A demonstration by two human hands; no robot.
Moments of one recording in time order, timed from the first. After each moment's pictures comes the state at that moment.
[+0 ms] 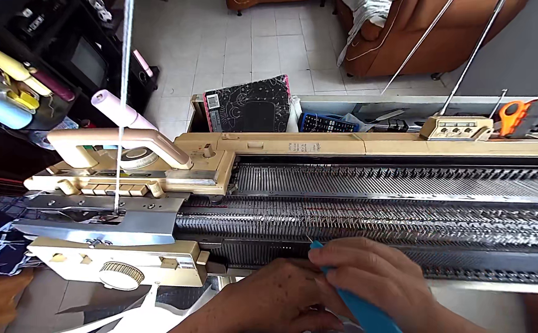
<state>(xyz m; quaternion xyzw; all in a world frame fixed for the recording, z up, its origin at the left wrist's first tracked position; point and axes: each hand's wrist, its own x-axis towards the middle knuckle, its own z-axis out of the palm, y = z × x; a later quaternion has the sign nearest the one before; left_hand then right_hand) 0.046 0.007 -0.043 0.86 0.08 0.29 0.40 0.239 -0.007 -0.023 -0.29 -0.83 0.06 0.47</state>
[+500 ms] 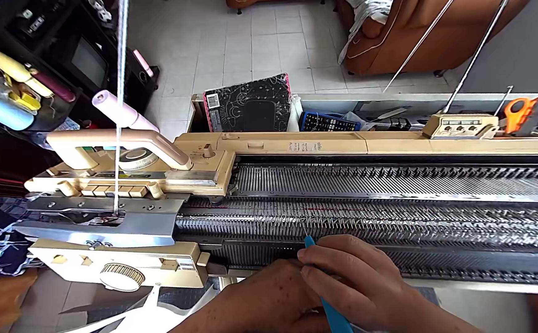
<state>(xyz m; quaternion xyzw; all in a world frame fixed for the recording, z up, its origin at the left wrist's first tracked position) 0.043 0.005 -0.047 0.87 0.09 0.28 0.38 0.231 -0.002 -0.031 -0.27 -0.87 0.00 0.42</state>
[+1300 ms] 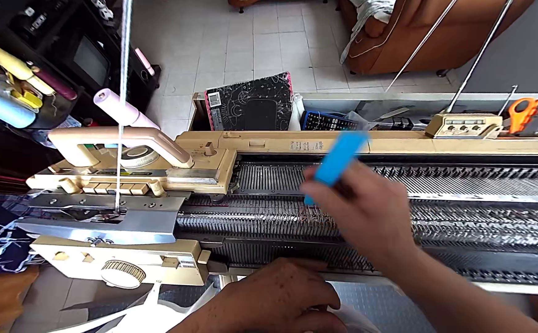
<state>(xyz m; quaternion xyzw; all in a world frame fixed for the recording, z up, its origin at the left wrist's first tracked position) 0.045 0.007 -0.049 0.86 0.09 0.24 0.44 0.217 0.048 0.011 -0.48 -0.74 0.14 0.44</state>
